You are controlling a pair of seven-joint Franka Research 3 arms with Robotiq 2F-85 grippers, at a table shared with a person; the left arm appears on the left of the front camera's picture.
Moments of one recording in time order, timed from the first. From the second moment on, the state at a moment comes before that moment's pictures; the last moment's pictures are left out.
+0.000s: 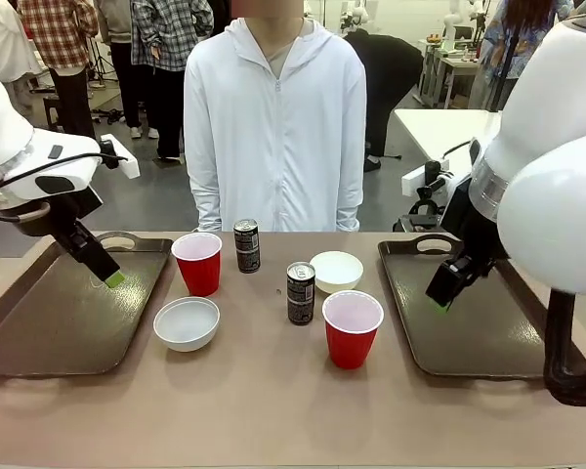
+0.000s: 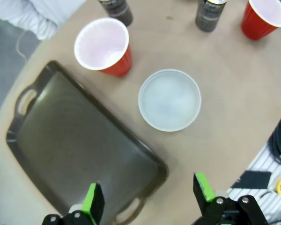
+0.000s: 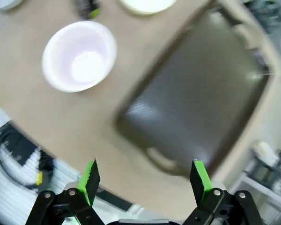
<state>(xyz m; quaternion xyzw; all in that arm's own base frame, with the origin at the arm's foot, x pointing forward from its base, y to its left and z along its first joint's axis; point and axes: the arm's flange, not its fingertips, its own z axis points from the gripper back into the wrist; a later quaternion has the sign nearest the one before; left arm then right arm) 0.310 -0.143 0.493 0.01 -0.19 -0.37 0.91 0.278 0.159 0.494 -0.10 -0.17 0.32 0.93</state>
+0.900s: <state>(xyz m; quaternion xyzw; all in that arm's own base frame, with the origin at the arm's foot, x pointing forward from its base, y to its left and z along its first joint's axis) 0.383 -0.032 0.501 -0.22 -0.19 -0.19 0.94 0.324 0.015 0.500 0.26 -0.20 0.19 0.93</state>
